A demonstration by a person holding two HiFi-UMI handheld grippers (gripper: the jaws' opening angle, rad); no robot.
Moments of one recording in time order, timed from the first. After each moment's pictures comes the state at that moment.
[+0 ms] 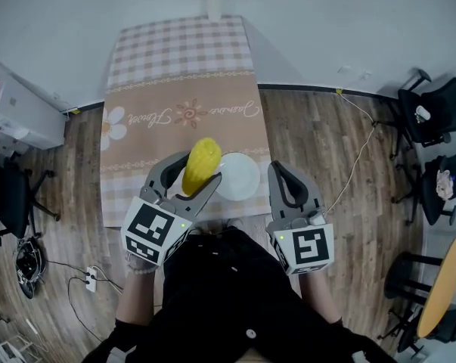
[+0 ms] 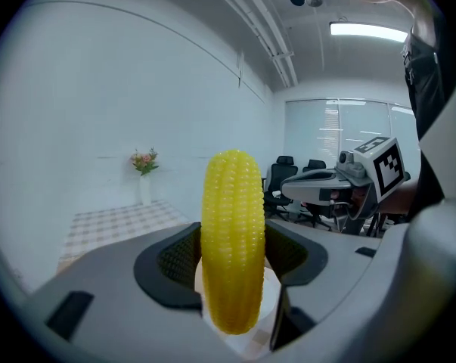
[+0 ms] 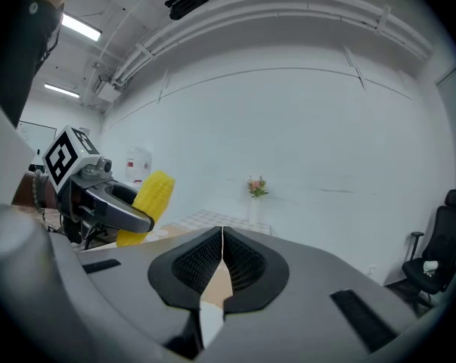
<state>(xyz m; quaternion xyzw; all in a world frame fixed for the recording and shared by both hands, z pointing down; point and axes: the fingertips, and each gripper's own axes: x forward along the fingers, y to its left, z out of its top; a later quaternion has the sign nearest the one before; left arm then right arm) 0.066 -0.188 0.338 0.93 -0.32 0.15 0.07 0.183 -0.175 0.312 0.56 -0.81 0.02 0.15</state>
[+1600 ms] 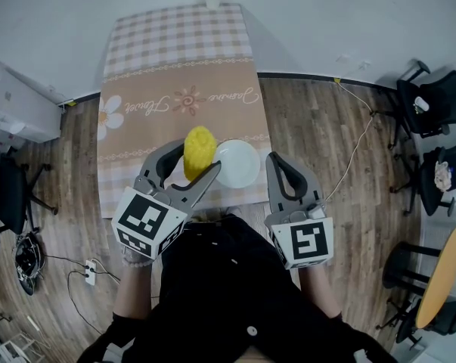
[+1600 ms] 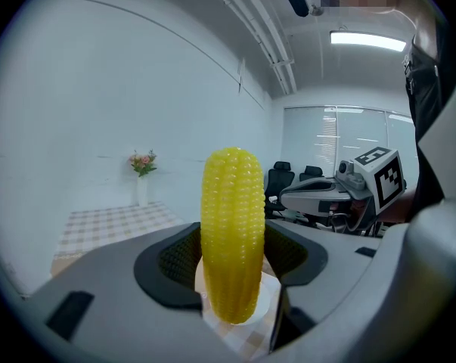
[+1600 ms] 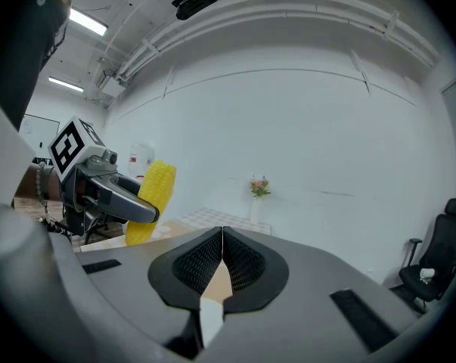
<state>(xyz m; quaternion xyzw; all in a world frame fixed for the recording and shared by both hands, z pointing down) 0.060 -0.182 0.330 0.94 -0.31 0.13 0.08 0.167 -0.164 0.315 0.55 -0.82 0.01 0.17</state>
